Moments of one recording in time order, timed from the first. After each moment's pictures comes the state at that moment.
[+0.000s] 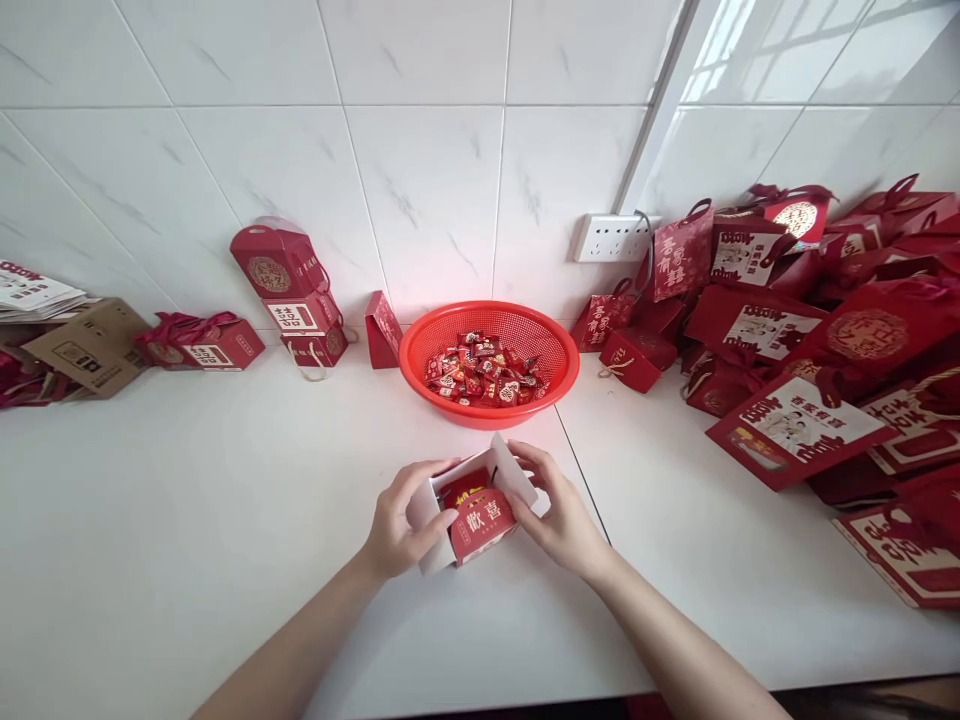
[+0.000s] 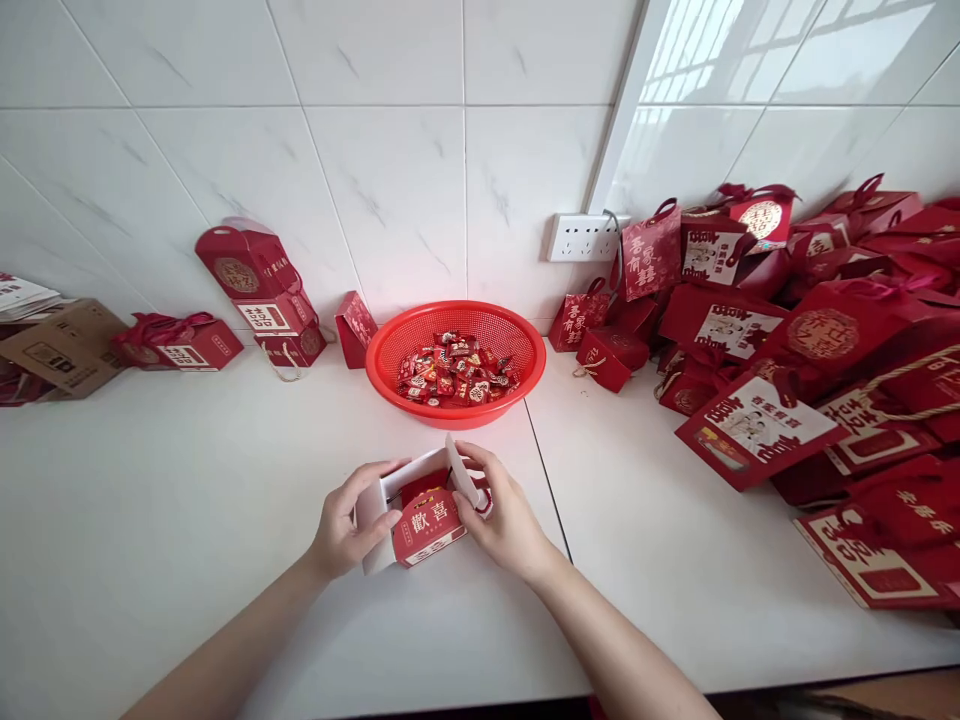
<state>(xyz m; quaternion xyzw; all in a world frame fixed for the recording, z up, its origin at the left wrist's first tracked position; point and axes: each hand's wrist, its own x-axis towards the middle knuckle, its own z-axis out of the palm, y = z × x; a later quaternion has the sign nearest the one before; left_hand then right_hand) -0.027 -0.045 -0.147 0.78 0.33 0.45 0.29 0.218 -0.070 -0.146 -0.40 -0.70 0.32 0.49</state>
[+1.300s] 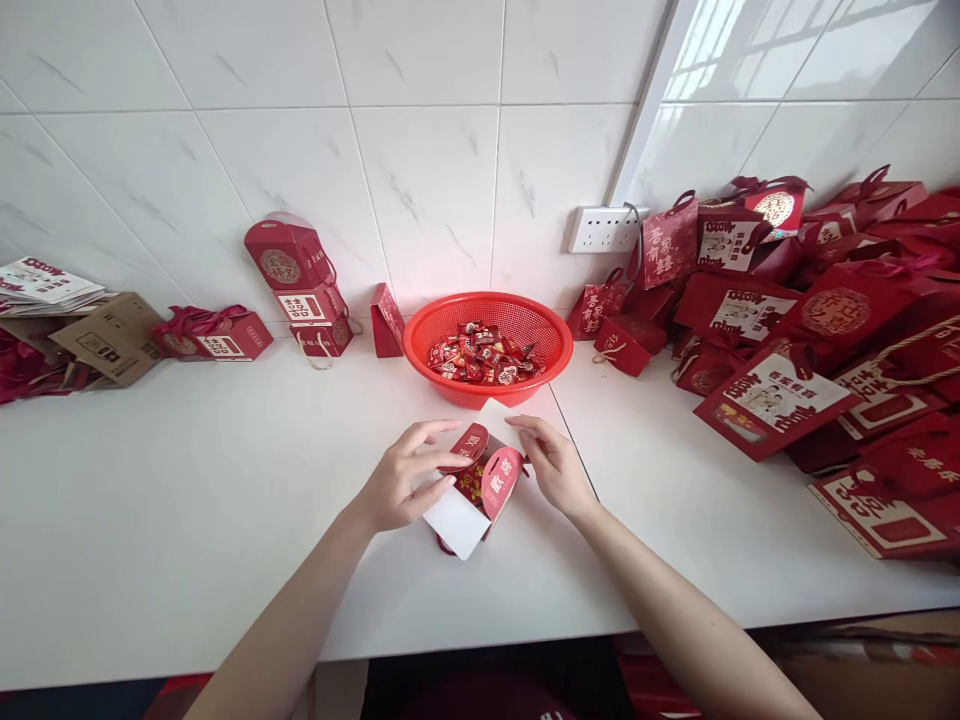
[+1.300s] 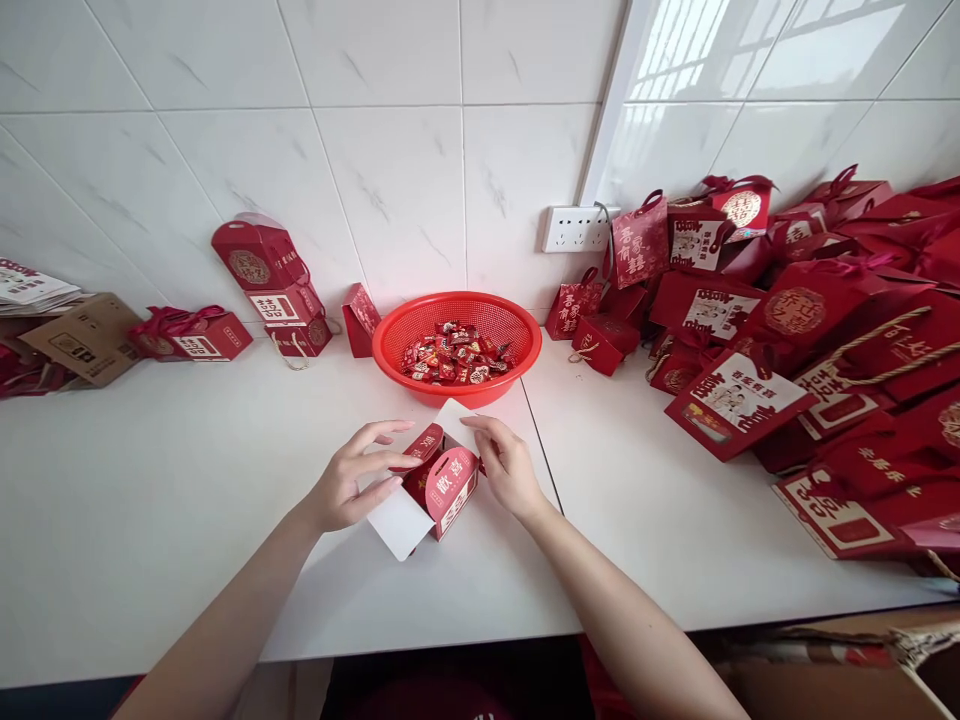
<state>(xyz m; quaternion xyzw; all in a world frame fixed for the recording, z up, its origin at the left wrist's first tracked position) -0.041 -0.044 -0.111 0.89 0.26 0.33 0.20 0.220 -0.059 -0.163 -0.47 -0.59 0.38 0.53</state>
